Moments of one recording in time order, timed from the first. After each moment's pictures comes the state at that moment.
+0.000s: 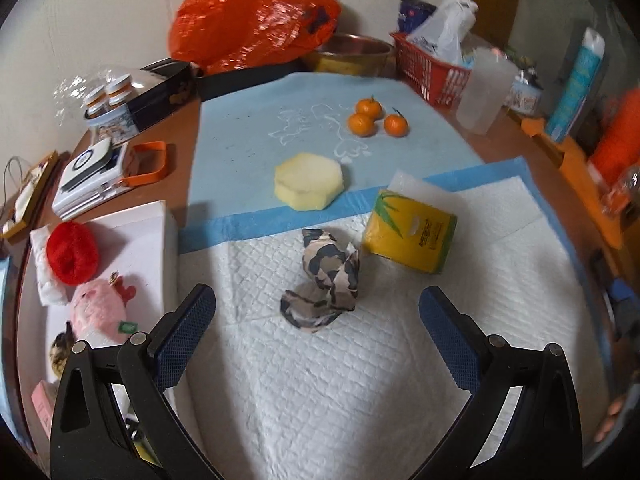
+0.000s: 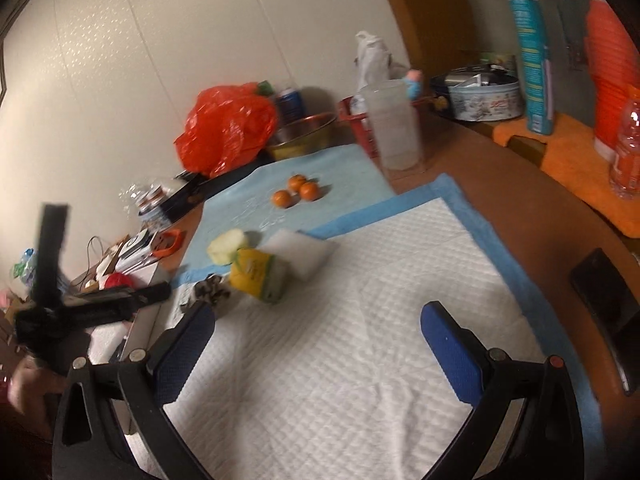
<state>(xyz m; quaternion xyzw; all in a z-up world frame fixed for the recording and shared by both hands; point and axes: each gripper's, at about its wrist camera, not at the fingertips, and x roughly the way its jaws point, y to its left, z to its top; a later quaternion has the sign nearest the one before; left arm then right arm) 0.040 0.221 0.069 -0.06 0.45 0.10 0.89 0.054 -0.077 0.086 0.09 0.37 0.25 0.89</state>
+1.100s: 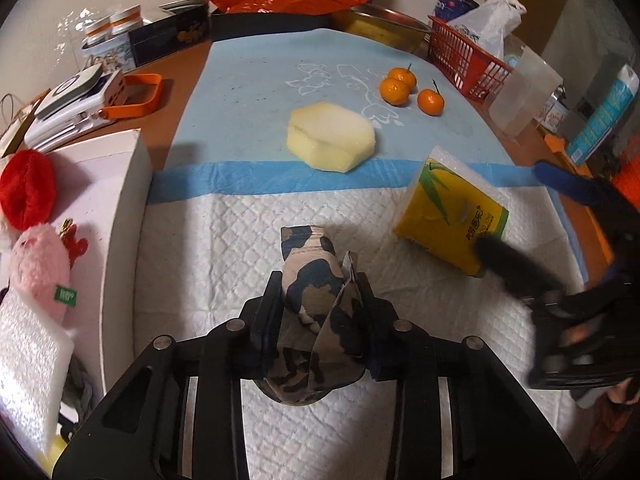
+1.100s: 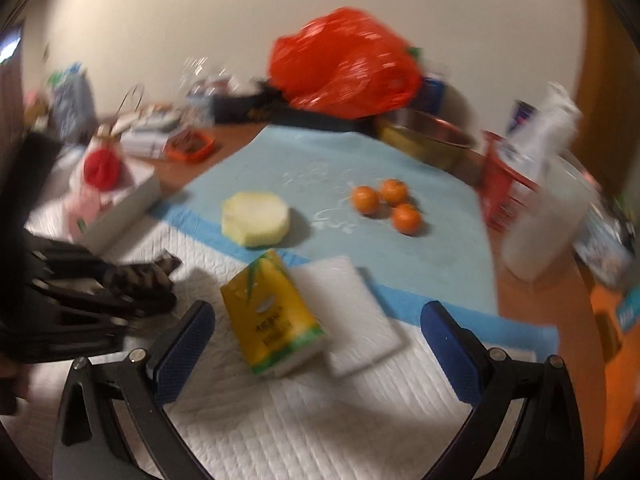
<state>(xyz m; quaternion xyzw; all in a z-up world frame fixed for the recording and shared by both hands) 0.049 0.248 0.021 -0.15 0.46 0.12 0.87 0.131 0.080 0.044 -0.22 0.31 0.39 0.84</state>
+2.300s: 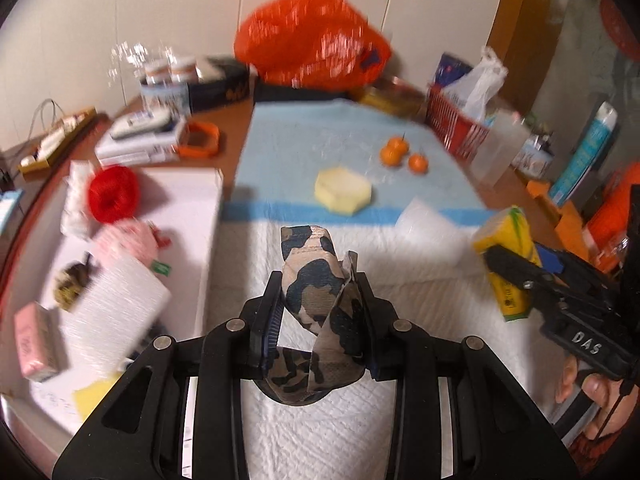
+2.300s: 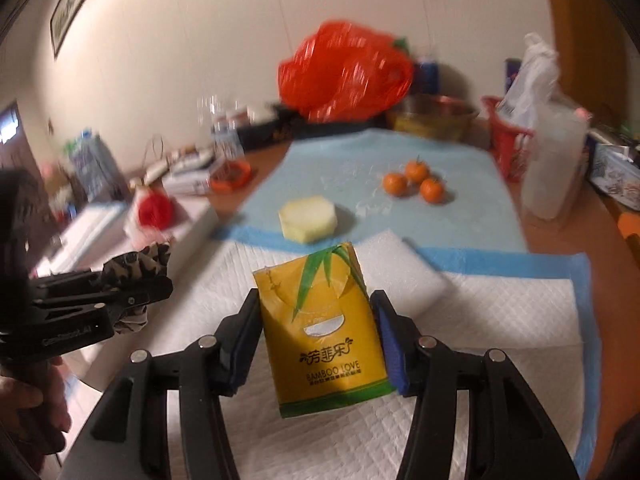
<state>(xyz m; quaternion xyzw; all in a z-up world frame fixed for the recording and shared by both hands) -0.036 0.241 0.097 -0.15 0.36 0.16 0.91 0.096 0.033 0.084 -0.08 0.36 0.42 0.83</state>
